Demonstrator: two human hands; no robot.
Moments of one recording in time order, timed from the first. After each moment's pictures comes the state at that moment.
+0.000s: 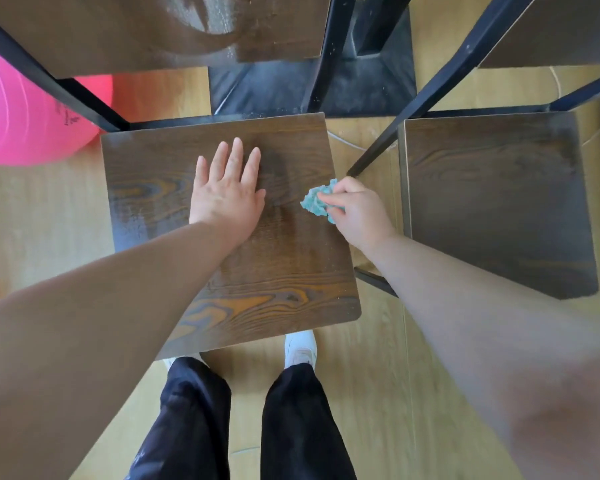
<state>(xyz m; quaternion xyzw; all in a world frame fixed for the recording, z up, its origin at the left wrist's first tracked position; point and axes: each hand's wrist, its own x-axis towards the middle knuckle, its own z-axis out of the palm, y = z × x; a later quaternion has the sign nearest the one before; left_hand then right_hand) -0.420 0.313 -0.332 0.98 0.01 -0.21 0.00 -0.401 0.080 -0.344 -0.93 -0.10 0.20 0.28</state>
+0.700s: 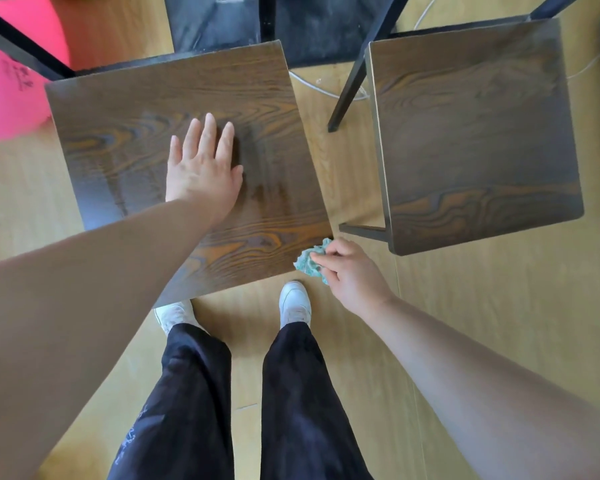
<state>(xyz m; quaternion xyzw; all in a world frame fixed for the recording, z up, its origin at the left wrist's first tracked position) -0.469 0.285 -0.342 0.98 0.00 -0.20 0.00 -0.592 0.019 -0.343 -0.93 -0.14 0.20 0.26</state>
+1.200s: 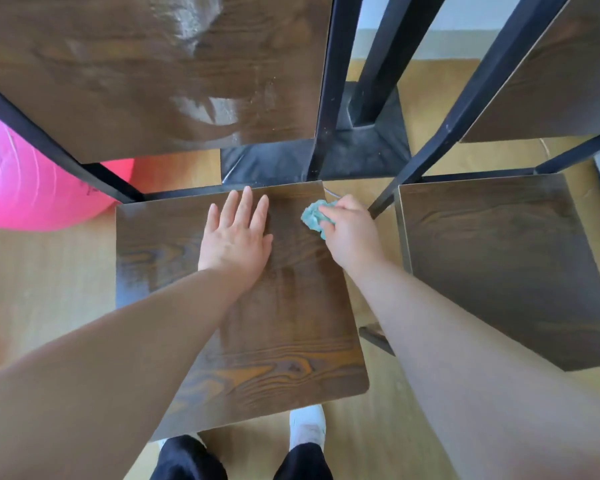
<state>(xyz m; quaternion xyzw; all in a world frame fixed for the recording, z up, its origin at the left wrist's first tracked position) -0.391 0.307 -0.333 0.99 0.00 -0.16 -0.01 -0.343 0.113 -0.335 -0.95 -0.05 0.13 0.26</state>
